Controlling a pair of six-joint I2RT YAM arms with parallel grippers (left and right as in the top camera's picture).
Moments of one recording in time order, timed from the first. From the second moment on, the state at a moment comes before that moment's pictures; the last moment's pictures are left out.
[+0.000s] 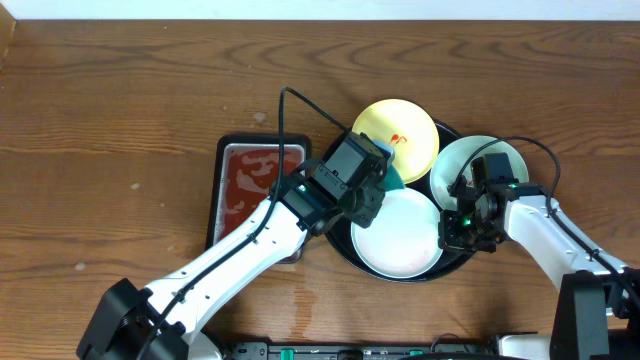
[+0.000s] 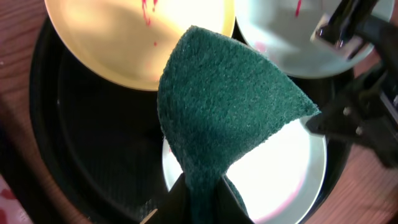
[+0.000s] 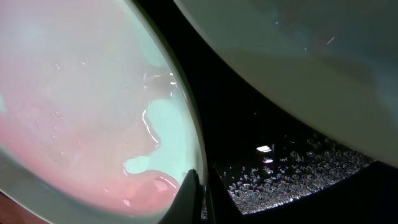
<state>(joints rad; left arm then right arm) -0.76 1.54 1.13 -0.55 0.10 -0.24 0.09 1.54 0.75 -0.78 -0.30 0.17</state>
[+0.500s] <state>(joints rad) -0.83 1.80 1.13 -0.41 0.26 0.04 0.09 1.54 0.75 -0.78 -0.30 0.17</state>
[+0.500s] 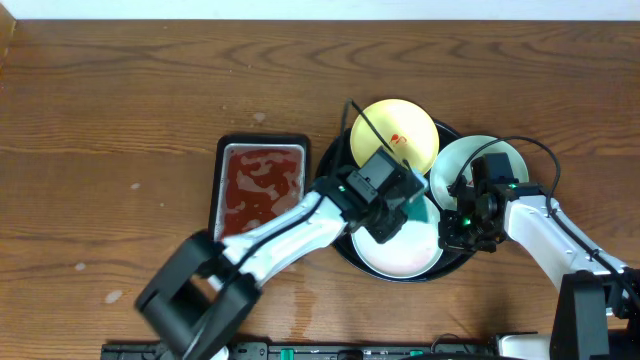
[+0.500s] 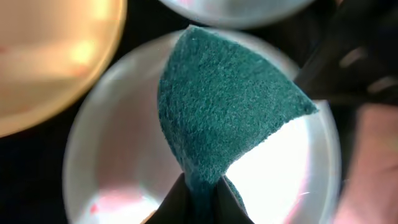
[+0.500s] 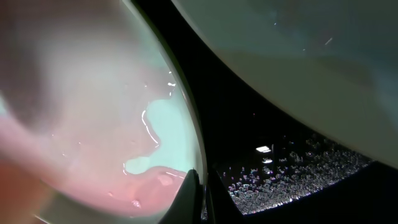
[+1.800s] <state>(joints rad) -0.74 1.89 1.13 -0.39 0.18 0.14 0.09 1.54 0.75 -0.79 -0.33 0.17</state>
